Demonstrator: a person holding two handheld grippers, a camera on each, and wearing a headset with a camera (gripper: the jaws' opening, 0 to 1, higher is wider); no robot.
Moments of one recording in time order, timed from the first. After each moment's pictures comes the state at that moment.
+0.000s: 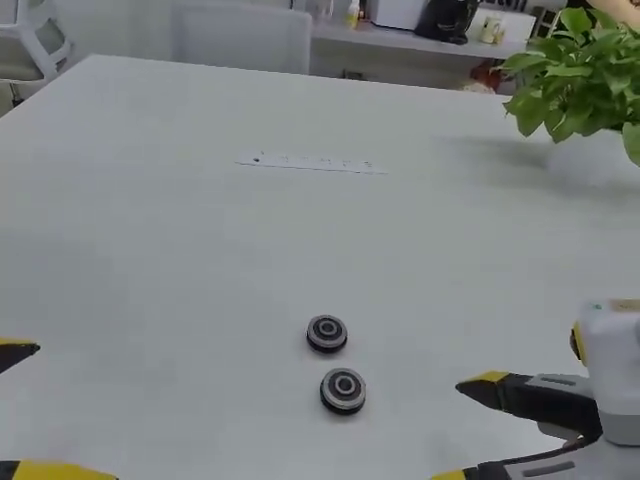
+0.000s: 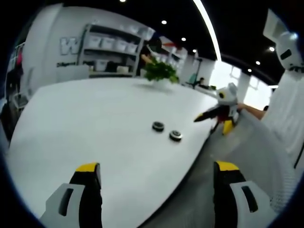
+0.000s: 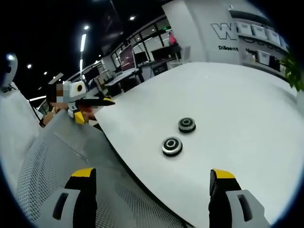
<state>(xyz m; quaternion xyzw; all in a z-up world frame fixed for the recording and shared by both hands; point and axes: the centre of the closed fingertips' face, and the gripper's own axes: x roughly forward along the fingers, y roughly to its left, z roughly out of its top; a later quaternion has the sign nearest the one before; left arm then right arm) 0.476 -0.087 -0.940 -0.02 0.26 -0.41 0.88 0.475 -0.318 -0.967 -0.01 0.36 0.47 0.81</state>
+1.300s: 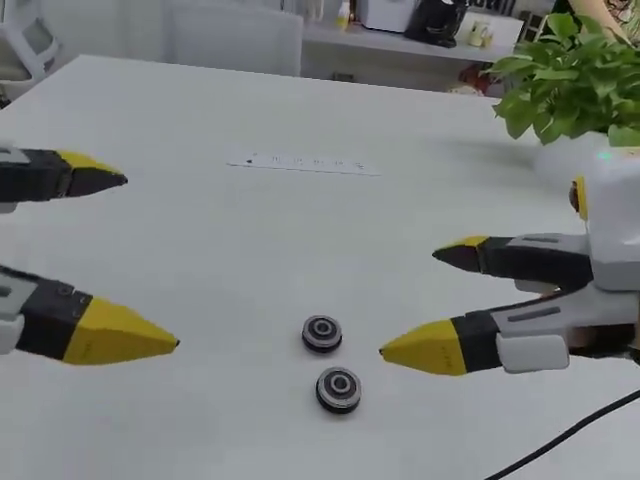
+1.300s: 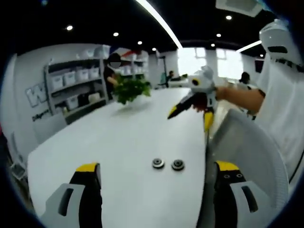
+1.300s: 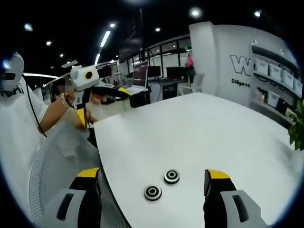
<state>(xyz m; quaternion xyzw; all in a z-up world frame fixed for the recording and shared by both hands) 0.536 -0.144 -0.834 0.15 0.14 -0.52 0.83 0.540 -0.293 -0.875 -0.10 0.24 0.50 0.83</state>
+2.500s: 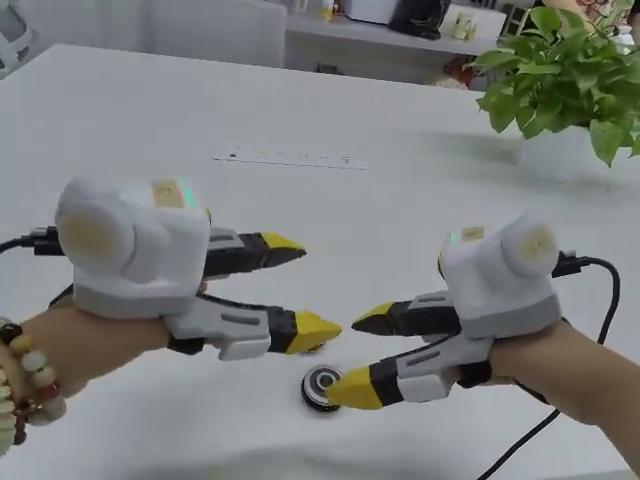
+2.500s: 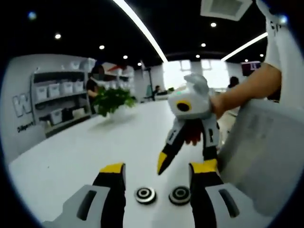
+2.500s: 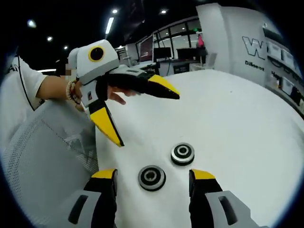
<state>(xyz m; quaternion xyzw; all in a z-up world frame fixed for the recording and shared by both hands) 0.567 -0.275 -0.923 0.12 0.08 -0.58 0.81 0.542 -0.280 -0.993 -0.11 0.33 0.55 0.76</state>
